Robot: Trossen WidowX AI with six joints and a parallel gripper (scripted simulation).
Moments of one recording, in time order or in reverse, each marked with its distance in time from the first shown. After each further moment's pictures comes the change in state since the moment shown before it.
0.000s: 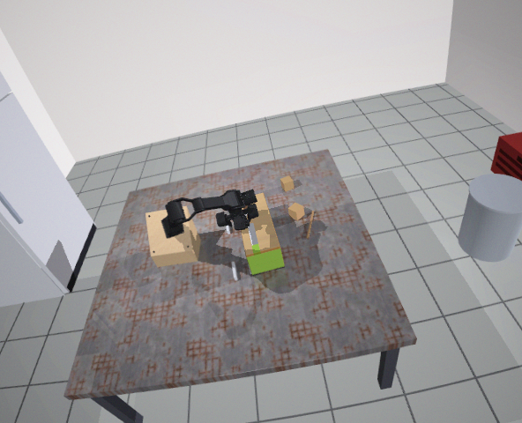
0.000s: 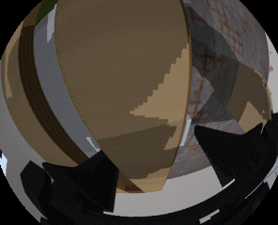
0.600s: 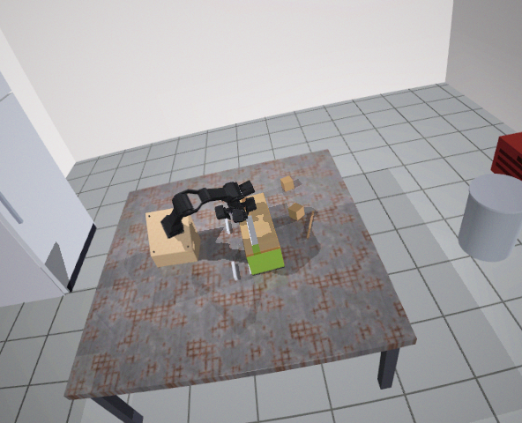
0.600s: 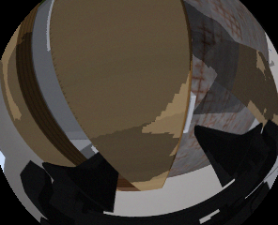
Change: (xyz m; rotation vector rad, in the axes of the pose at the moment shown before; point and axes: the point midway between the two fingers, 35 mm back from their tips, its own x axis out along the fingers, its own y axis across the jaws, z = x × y) arm 0.019 -0.001 -0.051 -0.004 0.003 -0.003
